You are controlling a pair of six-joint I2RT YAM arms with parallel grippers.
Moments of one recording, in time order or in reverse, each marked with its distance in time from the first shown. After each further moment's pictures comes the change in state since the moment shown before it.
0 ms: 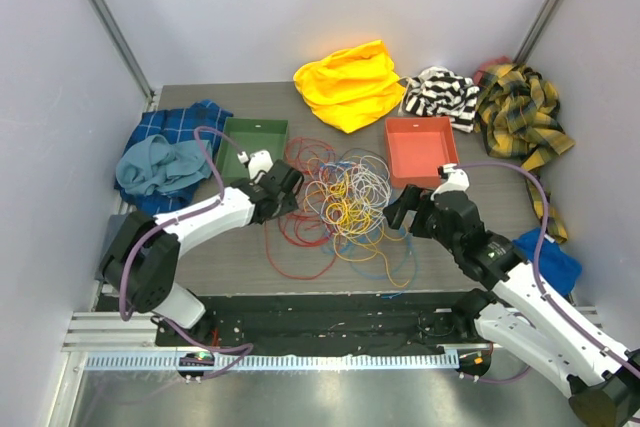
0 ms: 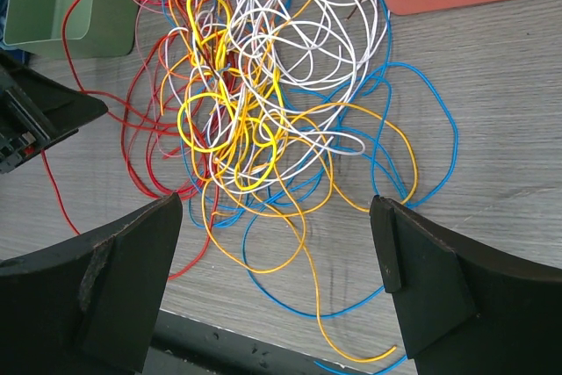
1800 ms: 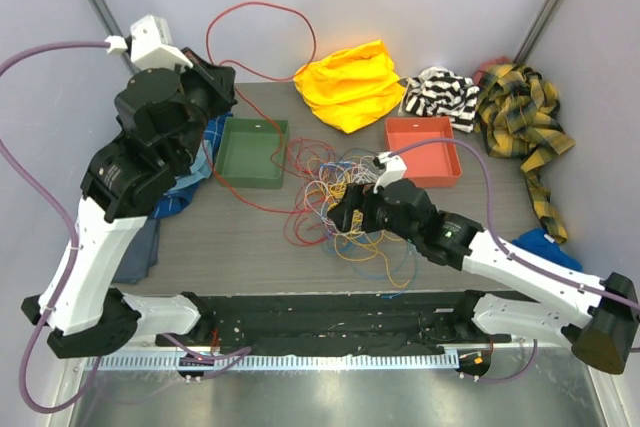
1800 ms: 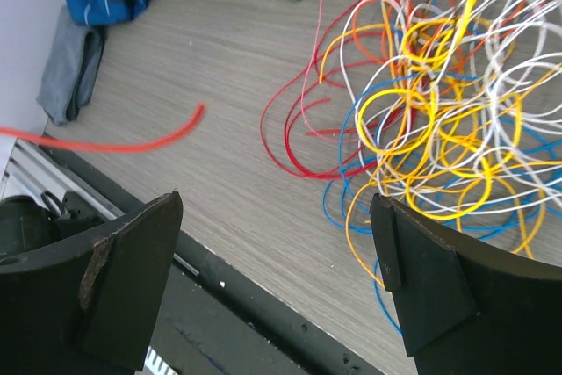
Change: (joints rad) left arm -0.029 -0.298 0.935 -0.200 -0.133 0.351; right arm 0.323 0.357 0.196 0.218 -0.027 -0.019
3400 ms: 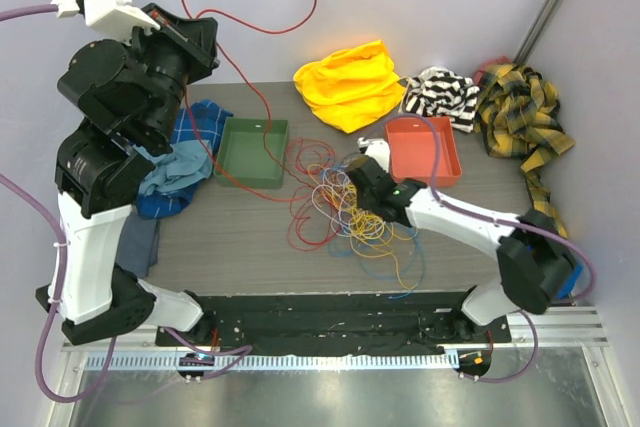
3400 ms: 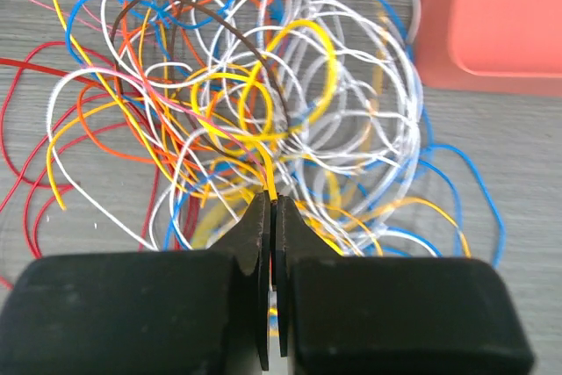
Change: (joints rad) left arm 0.000 0.161 0.415 -0.002 0.021 0.133; right arm -0.143 0.485 0.204 -0.135 0.320 -0.116
